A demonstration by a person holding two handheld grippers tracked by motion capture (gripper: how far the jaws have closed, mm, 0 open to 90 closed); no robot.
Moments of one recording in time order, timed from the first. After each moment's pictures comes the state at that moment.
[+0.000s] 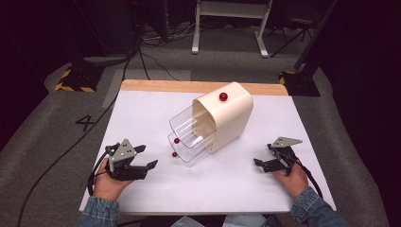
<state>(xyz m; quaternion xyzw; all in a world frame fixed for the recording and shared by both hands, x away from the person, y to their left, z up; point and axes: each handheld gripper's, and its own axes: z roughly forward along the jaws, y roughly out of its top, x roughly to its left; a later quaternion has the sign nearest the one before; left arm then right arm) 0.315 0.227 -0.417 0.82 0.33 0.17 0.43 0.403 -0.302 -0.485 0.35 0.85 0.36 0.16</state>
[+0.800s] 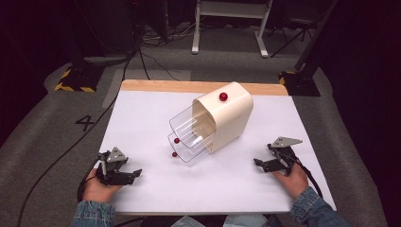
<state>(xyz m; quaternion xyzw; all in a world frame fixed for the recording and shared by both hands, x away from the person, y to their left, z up) 0.321 0.267 -0.472 0.83 0.43 0.13 0.32 0.403 -0.302 -0.485 0.35 0.85 0.36 0.16</state>
